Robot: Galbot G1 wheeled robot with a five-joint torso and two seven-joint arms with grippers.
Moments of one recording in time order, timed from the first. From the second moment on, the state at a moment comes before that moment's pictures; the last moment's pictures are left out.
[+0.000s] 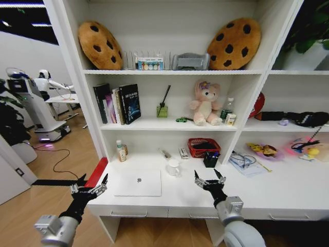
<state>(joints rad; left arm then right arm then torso) 1.85 -1.24 -0.86 -2.43 -0.50 0.17 -0.01 -1.61 1.17 0.48 2.31 0.27 -0.27 0.27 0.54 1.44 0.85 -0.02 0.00</state>
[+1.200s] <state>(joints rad) 1.85 -1.24 -0.86 -2.43 -0.50 0.17 -0.01 -1.64 1.17 0.49 2.33 0.28 -0.30 0.25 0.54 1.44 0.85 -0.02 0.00</state>
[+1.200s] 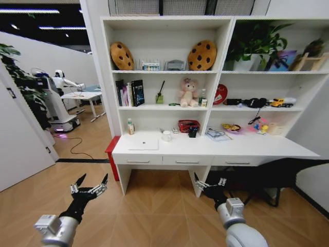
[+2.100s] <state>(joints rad) 1.85 -1.24 -0.86 -2.43 -0.50 0.17 -0.01 -1.65 1.20 0.49 2.31 0.25 -0.28 0.25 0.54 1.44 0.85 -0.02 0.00</state>
